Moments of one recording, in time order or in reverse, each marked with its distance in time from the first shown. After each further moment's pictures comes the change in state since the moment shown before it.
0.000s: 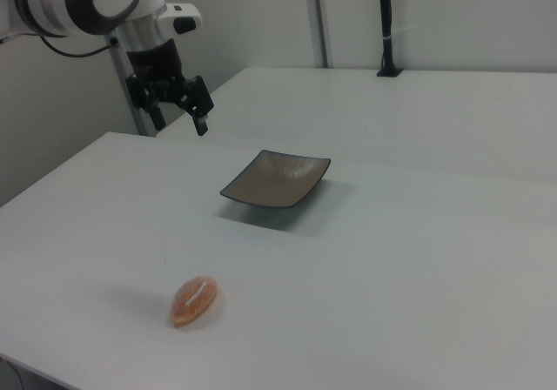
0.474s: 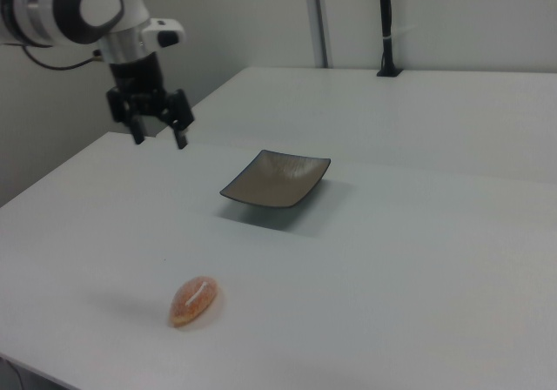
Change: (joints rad) arm 0.060 -0.035 0.002 -0.069 0.000 -0.037 -0.001
